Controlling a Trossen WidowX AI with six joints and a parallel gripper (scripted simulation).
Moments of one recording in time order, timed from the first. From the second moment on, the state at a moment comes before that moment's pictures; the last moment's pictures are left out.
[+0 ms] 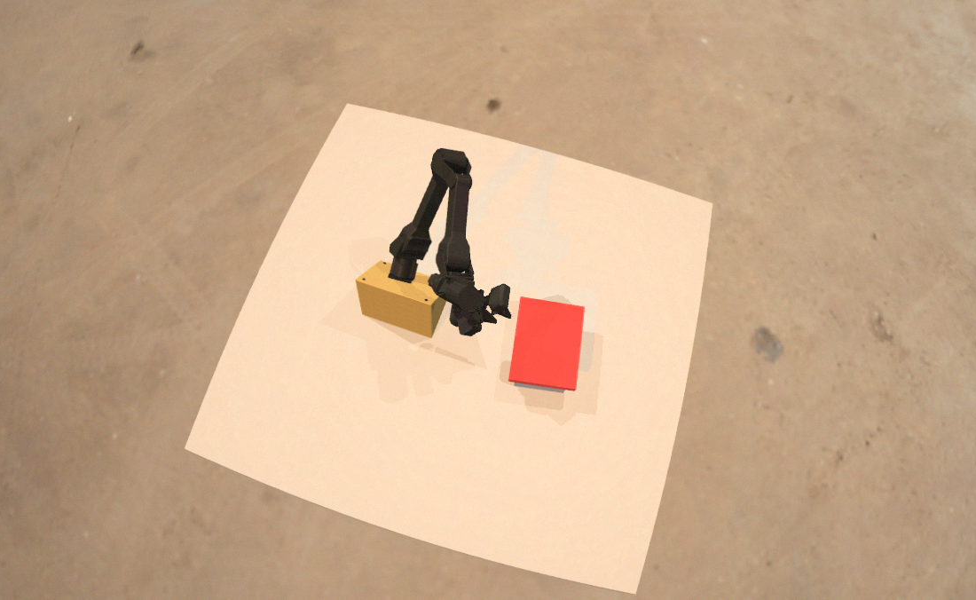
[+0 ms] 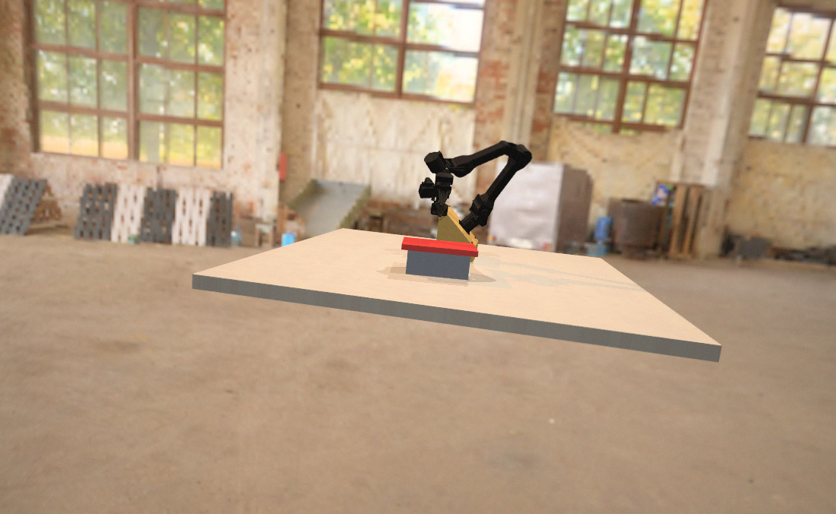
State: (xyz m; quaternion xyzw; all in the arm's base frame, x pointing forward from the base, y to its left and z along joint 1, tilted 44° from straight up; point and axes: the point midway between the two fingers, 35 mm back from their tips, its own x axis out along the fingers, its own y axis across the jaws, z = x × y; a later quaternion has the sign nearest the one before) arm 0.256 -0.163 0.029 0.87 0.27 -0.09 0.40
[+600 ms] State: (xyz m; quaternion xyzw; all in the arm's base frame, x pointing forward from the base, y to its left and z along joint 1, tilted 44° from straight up) arm 0.264 -0.120 -0.014 0.87 0.27 -0.08 0.40
